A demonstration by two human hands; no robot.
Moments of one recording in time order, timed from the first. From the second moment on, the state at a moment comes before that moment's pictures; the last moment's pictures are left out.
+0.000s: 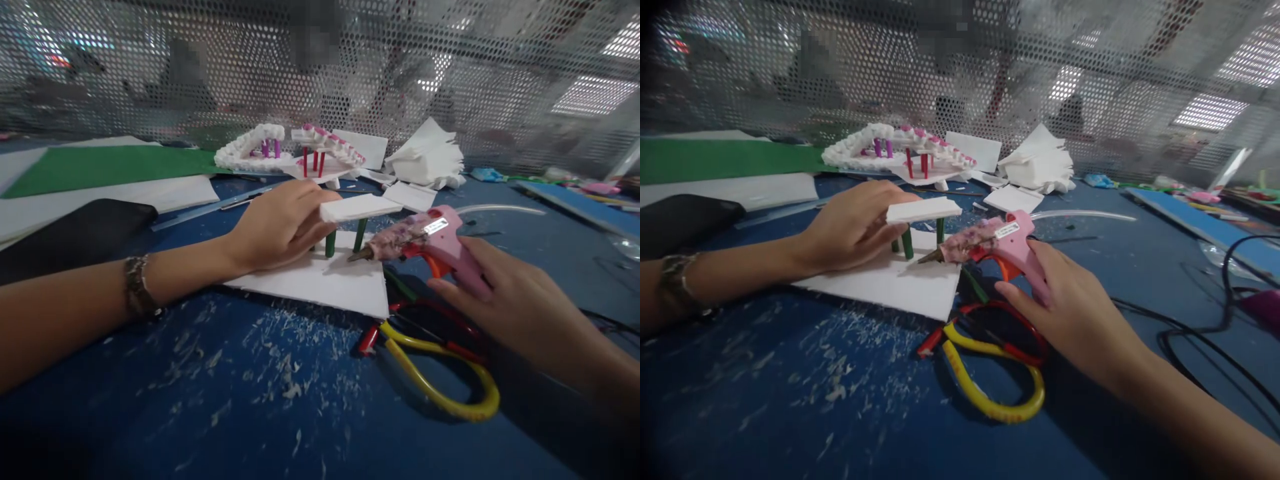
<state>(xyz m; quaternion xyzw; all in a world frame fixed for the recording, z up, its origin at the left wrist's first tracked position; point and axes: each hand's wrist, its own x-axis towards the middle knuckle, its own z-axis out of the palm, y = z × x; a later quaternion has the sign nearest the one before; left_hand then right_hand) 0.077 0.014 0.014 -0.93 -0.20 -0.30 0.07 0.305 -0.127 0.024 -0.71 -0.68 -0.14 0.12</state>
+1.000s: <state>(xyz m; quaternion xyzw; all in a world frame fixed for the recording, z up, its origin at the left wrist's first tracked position) 0.079 0.014 0.010 -0.91 -0.20 -0.34 0.09 0.287 -0.123 0.019 -0.64 -0.69 -0.32 0.08</state>
